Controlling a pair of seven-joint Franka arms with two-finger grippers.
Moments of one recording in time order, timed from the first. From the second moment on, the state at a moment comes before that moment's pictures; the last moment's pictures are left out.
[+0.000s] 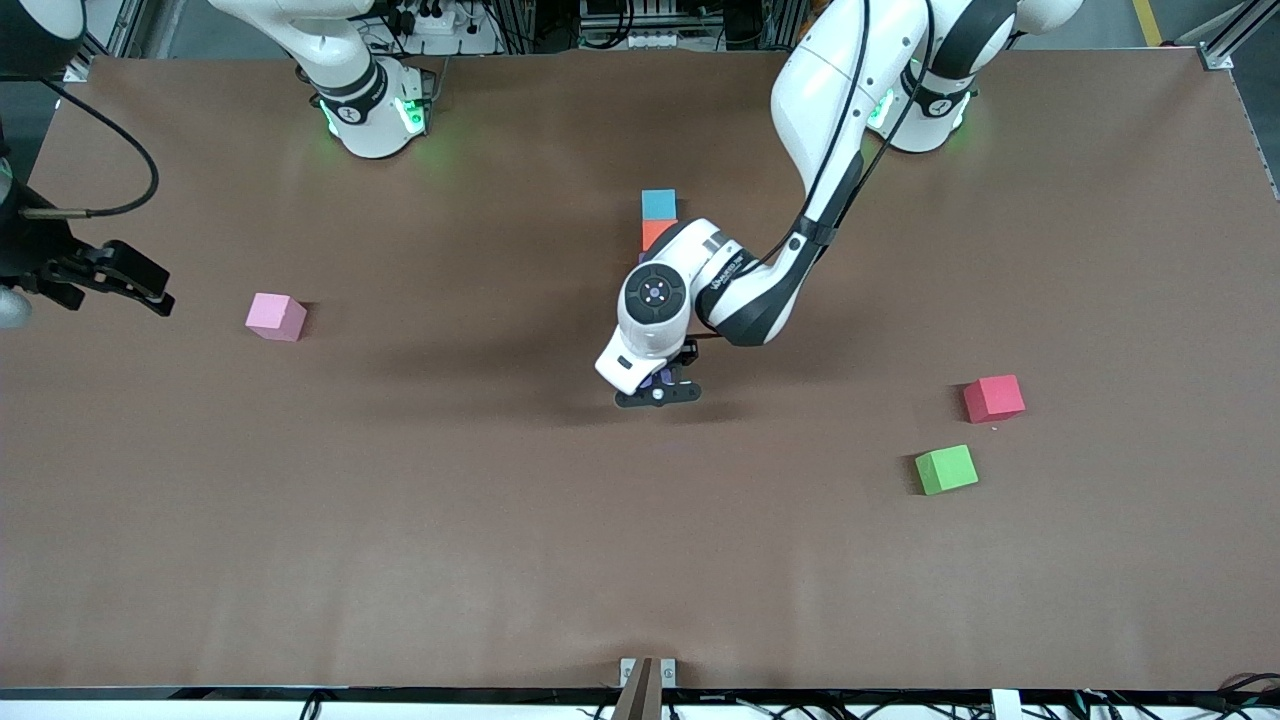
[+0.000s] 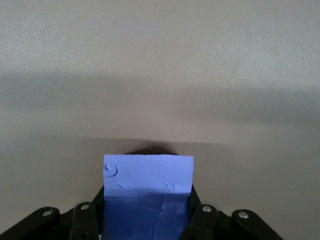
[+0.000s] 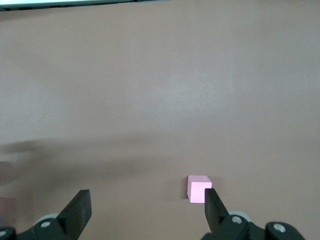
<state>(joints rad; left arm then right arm) -0.75 0.87 -0.05 -1.33 -0.04 2.15 -0.83 -0.03 0.03 0.05 -1.54 -0.03 1.65 0.10</state>
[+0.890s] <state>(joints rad) -0.75 0.82 -0.14 -1.42 0.18 2.17 -0.83 -0.03 0.02 0.02 -1.53 -0.02 1.63 0.05</state>
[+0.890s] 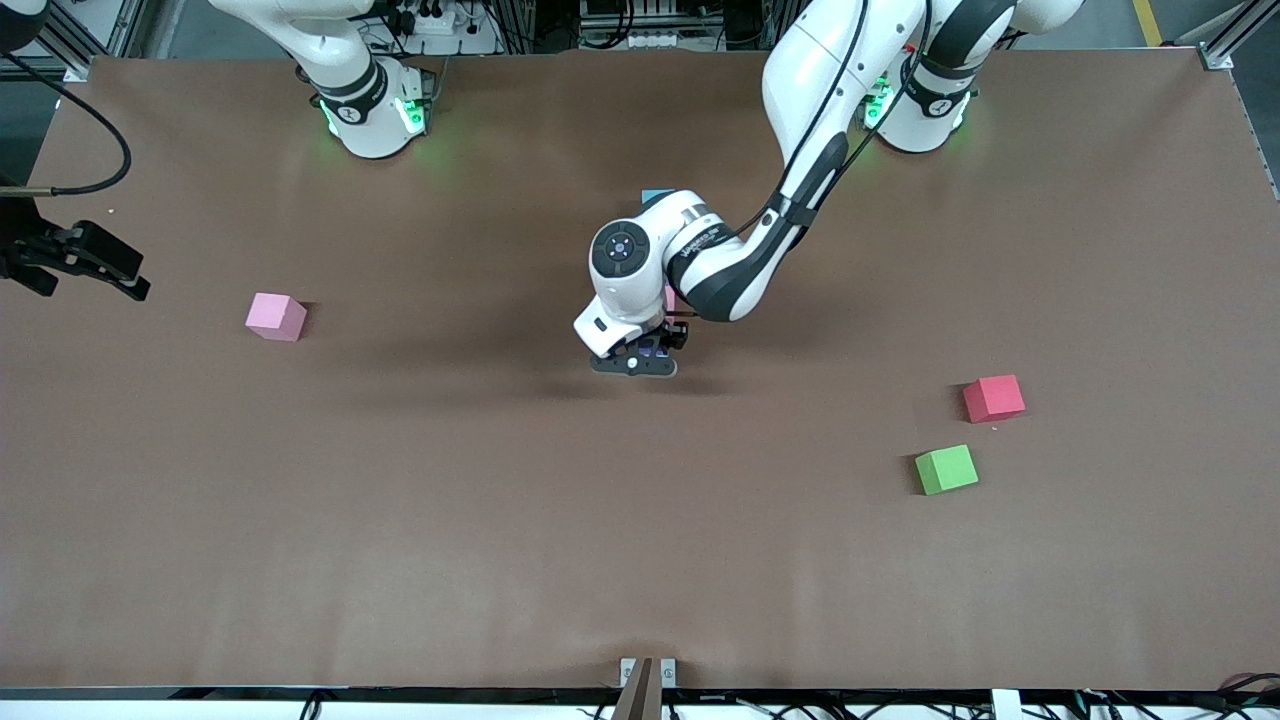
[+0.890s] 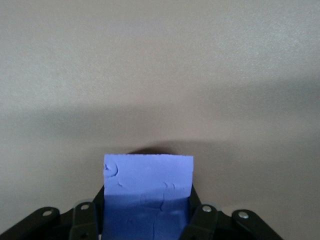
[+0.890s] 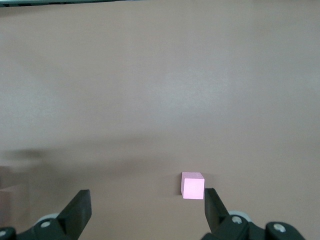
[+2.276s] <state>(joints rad) -0.72 0.79 -0.19 -1.50 0.22 2.30 -0.88 -0.03 0.02 0.01 -1.49 -0.01 1.60 0.03</state>
